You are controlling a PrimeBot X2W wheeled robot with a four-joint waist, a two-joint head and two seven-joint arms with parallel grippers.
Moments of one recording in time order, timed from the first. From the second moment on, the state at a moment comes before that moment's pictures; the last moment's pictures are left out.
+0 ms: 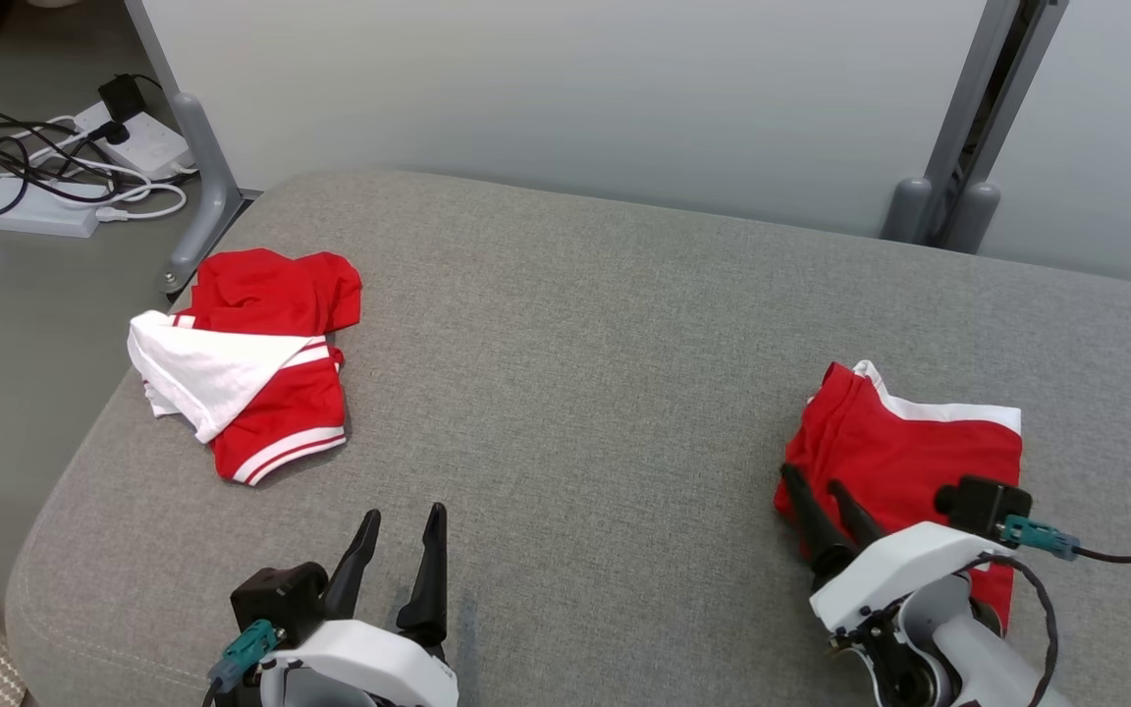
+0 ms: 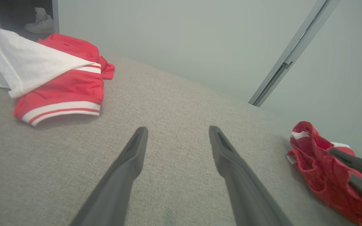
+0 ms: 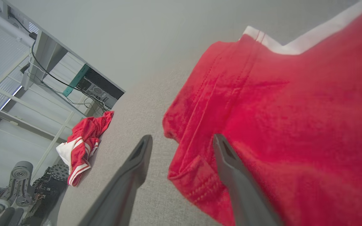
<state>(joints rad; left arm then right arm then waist) -0.13 0.05 -0.34 0.44 -0.56 0.04 -0.26 -0.42 -0.10 0.50 0.78 1.03 0.13 -0.20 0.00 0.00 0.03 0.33</state>
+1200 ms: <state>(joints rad) -0.09 0.05 -0.27 0.33 -0.55 0.05 -0.26 -0.22 -0.27 0.20 0.40 0.48 0.13 -0.26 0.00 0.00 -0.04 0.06</state>
